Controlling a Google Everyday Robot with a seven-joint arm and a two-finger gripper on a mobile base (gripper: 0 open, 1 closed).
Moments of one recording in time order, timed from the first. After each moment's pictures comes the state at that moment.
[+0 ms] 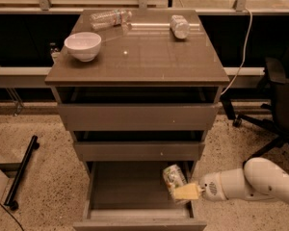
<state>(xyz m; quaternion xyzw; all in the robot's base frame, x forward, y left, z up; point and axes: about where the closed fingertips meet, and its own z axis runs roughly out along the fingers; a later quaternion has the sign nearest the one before) 0.428 -0.138 0.532 -0.16 0.88 0.41 0.16</state>
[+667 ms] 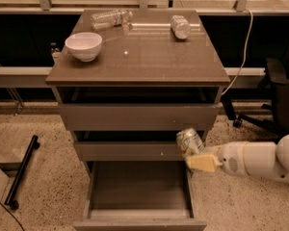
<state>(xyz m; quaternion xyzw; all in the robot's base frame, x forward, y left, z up) 0.466 -0.173 0.683 -0.22 0.87 0.29 0.32</state>
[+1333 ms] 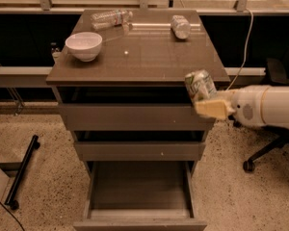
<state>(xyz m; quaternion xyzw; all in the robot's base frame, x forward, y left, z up) 0.534 -0.187 0.843 -0.25 0.83 0.22 0.45</state>
